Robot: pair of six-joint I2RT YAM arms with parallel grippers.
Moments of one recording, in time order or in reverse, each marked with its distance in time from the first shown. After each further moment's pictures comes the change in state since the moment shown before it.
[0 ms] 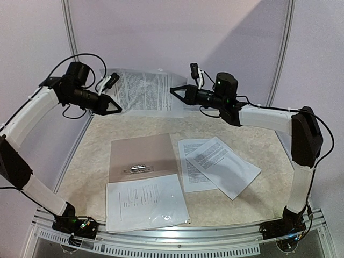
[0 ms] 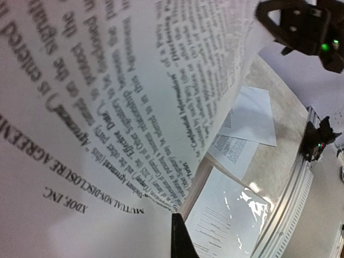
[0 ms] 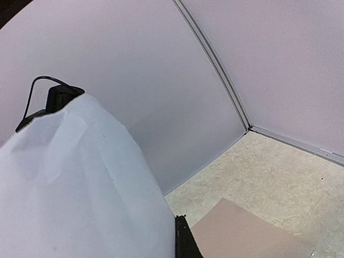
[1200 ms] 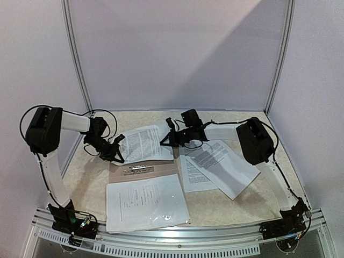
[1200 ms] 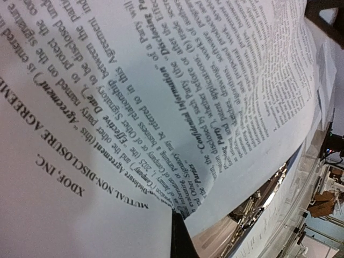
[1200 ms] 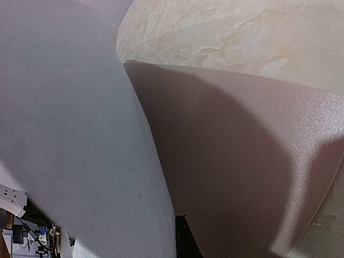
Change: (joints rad) left arm 0.146 0.513 -0.371 0.216 0.016 -0.072; right arm 0.019 0.651 0.473 -0.564 -0.109 -0.021
